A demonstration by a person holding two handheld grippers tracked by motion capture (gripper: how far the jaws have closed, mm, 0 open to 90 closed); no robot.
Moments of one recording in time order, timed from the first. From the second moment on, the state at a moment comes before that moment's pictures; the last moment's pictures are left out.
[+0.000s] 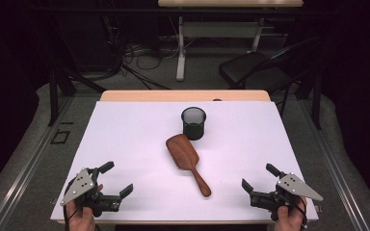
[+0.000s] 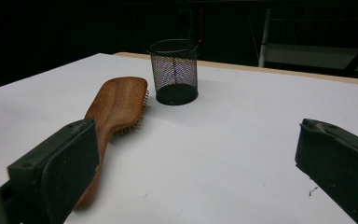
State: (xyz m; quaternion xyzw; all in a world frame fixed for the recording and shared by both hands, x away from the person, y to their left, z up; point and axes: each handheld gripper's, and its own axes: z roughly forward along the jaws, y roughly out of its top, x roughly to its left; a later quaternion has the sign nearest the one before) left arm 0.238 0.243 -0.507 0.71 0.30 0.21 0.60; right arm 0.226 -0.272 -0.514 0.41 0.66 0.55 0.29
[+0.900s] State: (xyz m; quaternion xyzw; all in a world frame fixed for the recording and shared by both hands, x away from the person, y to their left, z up) left arm 0.240 0.240 -0.511 0.71 0.34 0.19 0.58; right arm 0.238 -0.234 -0.520 0.41 0.73 0.49 0.25
